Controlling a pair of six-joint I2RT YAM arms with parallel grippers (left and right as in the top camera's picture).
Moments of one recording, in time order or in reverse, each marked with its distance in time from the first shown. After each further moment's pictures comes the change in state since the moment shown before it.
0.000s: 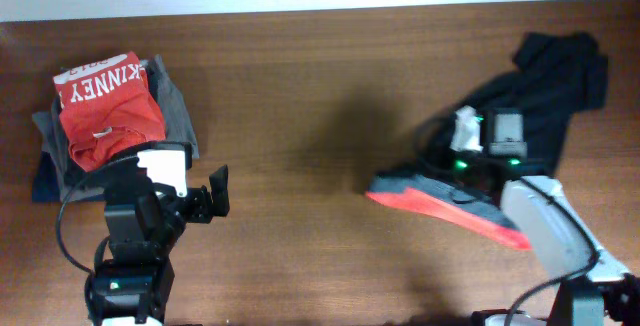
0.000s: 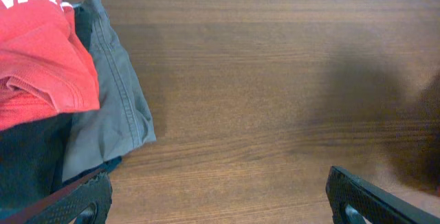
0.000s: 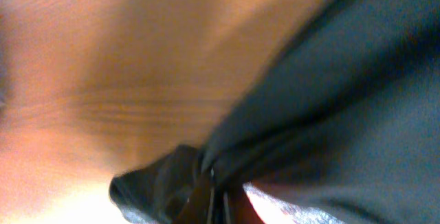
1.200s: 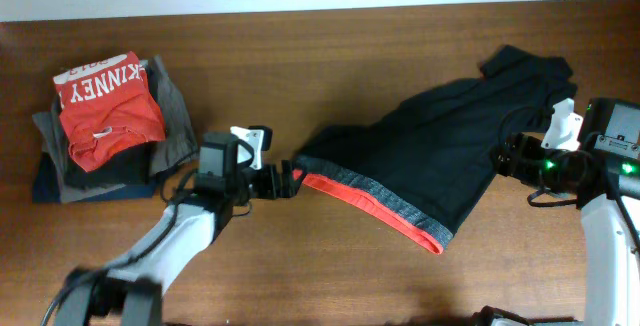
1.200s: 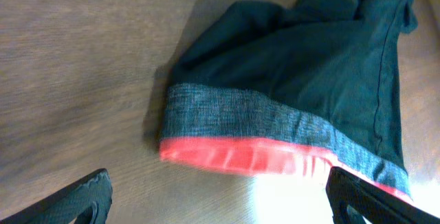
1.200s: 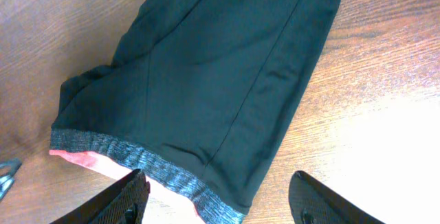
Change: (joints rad) left arm -0.267 0.731 0.006 0.465 0.303 -0.298; right arm -0.412 -0.195 0.303 -0.622 0.083 -0.195
